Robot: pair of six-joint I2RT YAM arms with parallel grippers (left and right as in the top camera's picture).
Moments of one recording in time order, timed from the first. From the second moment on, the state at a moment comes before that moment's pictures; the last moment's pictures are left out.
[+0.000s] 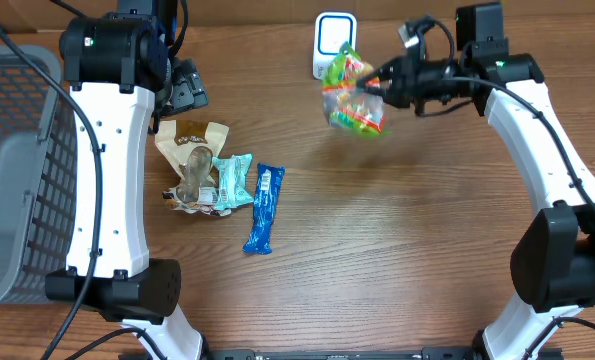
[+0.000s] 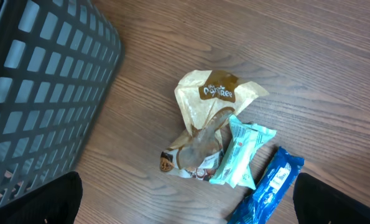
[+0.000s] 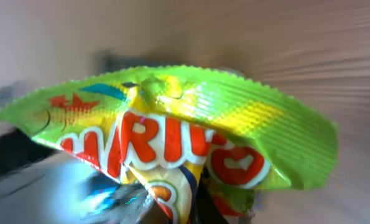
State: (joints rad) left arm -0.10 1.87 2.30 -1.68 -0.33 -0.47; right arm 0.12 1.91 1.67 -0.75 -0.99 0.49
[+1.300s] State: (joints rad) left arm -0.10 1.87 2.30 -1.68 -0.33 -0.47; right arm 0.70 1.91 1.67 -0.96 0.40 0.37
